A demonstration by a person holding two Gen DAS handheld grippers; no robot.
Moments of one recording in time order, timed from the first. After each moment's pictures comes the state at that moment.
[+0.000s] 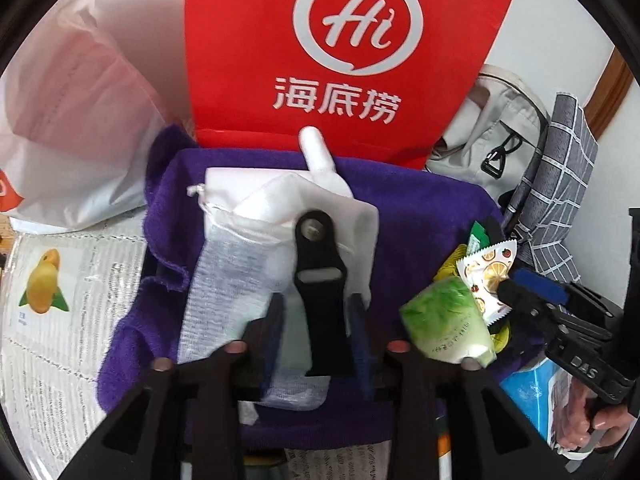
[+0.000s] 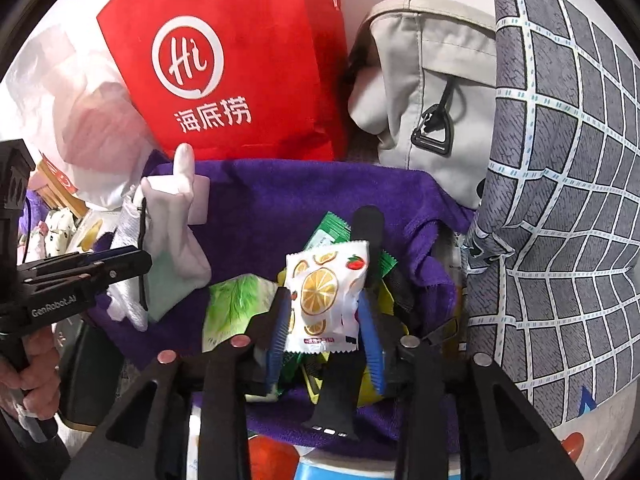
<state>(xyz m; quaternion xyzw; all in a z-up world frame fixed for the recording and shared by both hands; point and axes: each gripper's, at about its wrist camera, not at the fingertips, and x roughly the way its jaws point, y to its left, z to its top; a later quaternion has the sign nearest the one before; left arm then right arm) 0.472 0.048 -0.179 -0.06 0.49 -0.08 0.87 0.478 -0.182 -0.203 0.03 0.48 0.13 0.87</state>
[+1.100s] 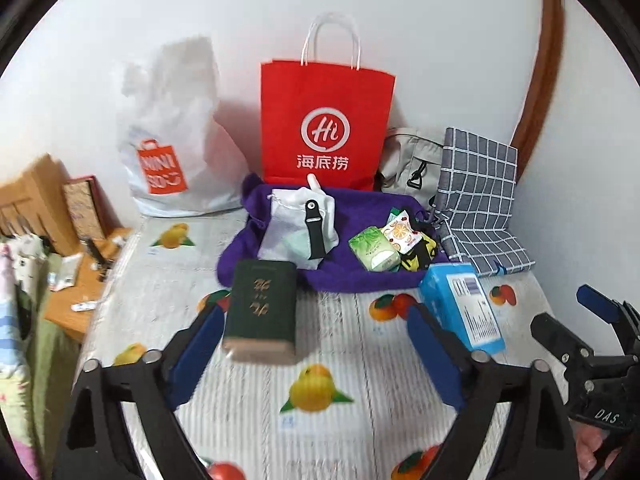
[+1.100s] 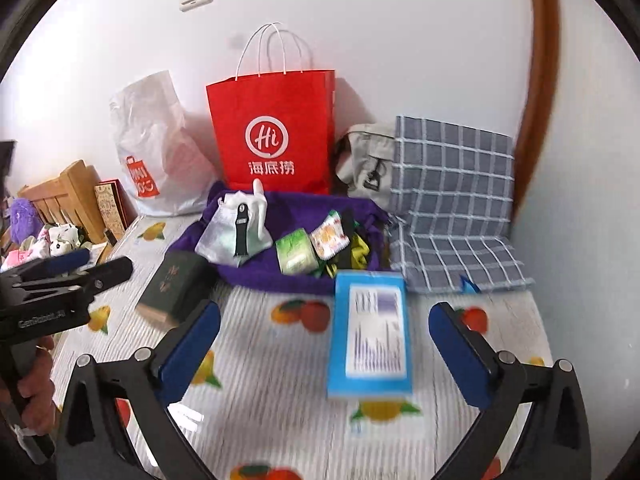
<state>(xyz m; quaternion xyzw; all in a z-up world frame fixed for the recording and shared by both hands) 0.216 0.047 -0.045 -0.03 0.38 -0.02 0.92 0.223 -0.171 -0.055 0.00 0.38 0.05 0.92</state>
